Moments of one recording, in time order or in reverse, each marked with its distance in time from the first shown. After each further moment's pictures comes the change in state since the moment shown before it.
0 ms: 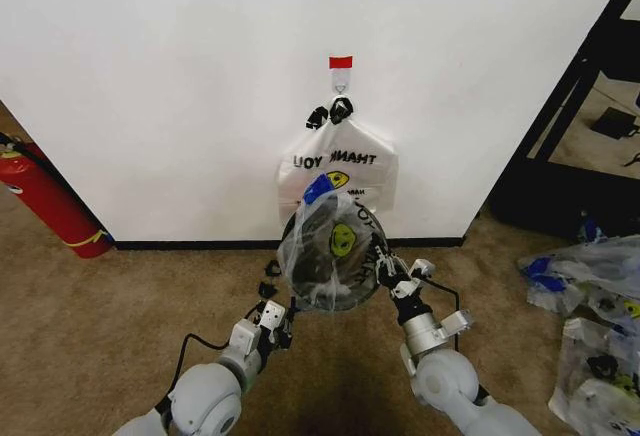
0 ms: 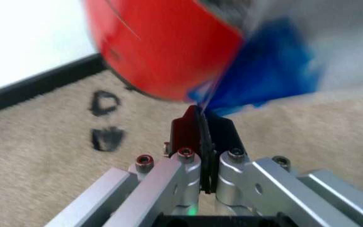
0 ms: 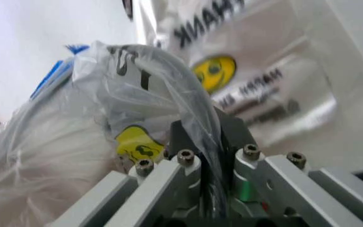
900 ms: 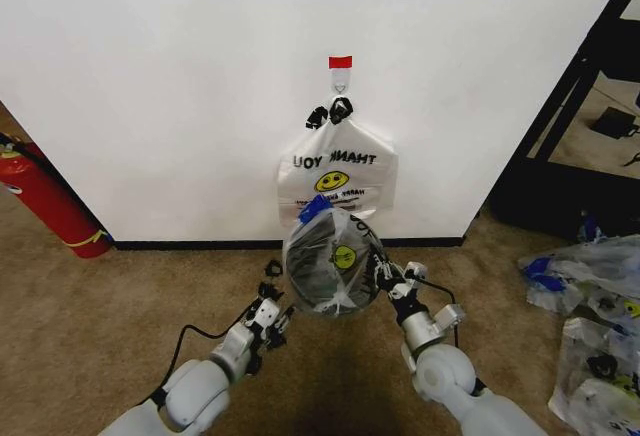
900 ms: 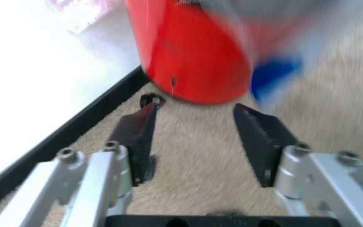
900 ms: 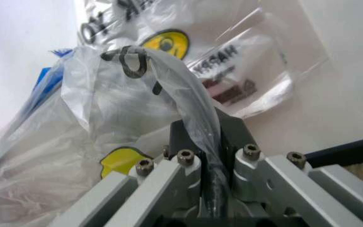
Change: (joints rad) left arm 0.024 0.097 -0.026 0.172 0.339 -0.328 0.274; right arm 0.092 0.031 -0.012 -0.138 0.012 -0.038 0.042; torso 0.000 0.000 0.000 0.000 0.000
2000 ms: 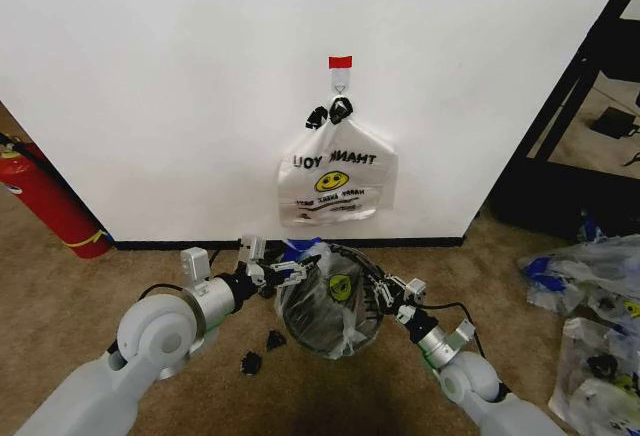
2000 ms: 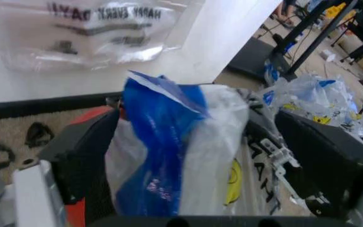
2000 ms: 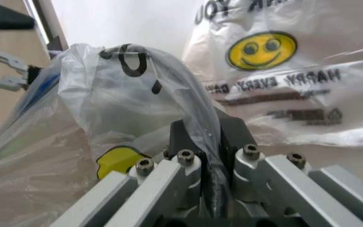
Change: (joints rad) left arm -0.098 -0.037 -0.257 -0.348 -1.012 0.449 -0.085; right arm -0.052 -0.047 0.064 -0.093 -0.247 0.142 -0.450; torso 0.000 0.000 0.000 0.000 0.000
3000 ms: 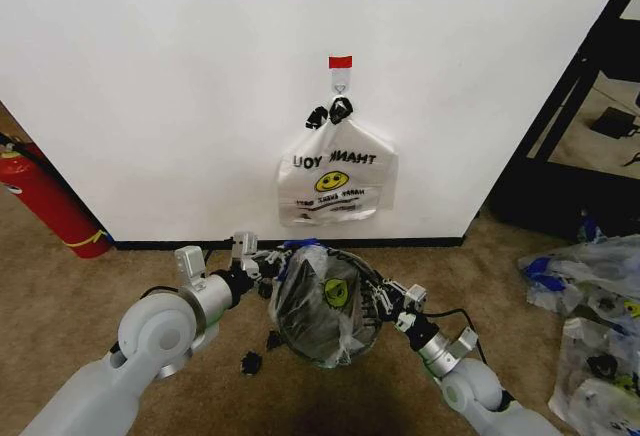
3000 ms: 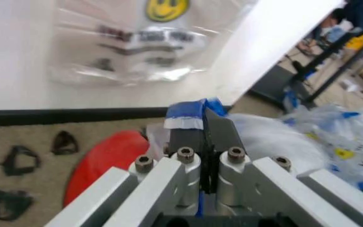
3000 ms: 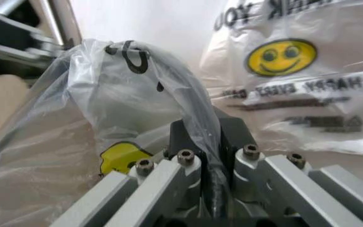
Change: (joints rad) left arm 0.004 -0.024 -0.007 0.039 0.000 -0.093 -0.068; right arm -0.038 -0.006 0.007 0.035 -0.012 0.018 -0.045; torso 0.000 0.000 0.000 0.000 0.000
